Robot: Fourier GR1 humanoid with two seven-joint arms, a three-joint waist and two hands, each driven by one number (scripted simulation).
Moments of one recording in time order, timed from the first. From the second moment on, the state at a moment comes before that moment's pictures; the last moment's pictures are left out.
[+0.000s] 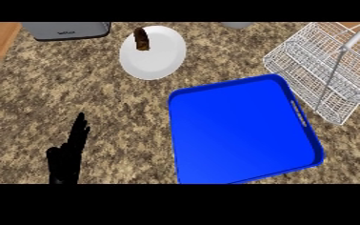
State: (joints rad) left arm 0.17 0.15 -0.08 -1.46 0.01 0.25 0.00; right arm 0.02 -0.56 -0.39 -2.04 0.59 0.10 0.82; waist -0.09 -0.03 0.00
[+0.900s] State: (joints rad) left arm 0.08 0.12 -0.10 -1.41 -0.03 0.22 -0.01; right arm -0.18 -0.87 -0.67 -2.02 0.37 0.31 0.98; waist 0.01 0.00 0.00
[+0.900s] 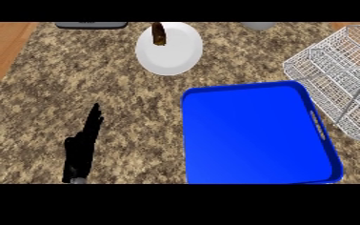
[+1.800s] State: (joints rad) left arm 0.07 0.10 -0.11 -1.43 -0.06 0.22 0.05; right arm -0.51 -0.85 -0.35 -1.35 0.58 0.13 0.73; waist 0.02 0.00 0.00
